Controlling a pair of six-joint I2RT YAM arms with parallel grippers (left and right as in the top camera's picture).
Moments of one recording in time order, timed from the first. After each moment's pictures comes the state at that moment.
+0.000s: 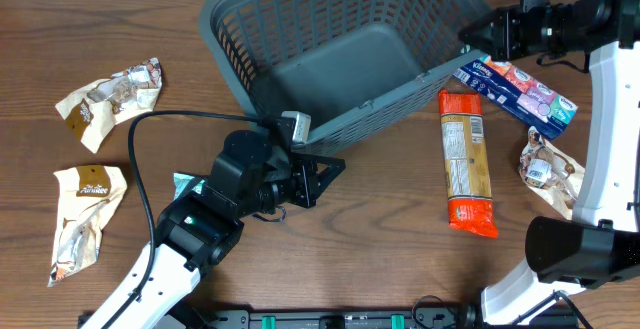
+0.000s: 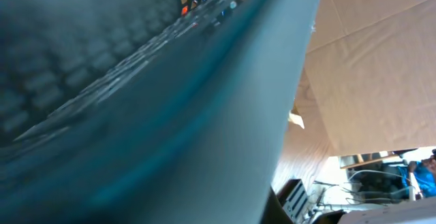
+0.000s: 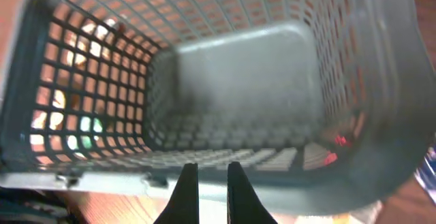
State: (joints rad) left arm -0.60 1.04 0.76 -0.23 0.45 -0.69; right arm -0.12 1.84 2.17 -1.43 -0.65 -0.27
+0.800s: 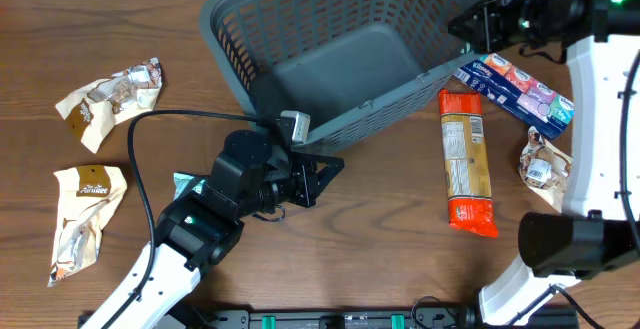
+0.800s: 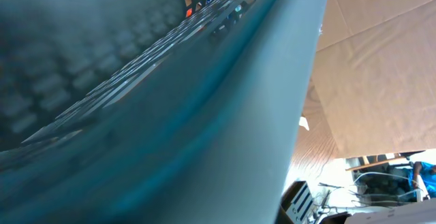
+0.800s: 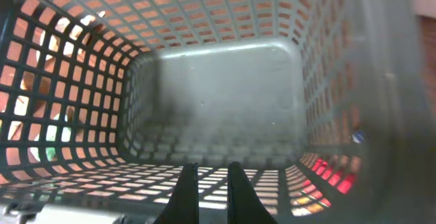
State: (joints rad) left arm -0.60 1.05 0.76 -0.23 0.43 -0.68; right arm -0.05 1.88 2.16 -1.32 -0.57 -0.27
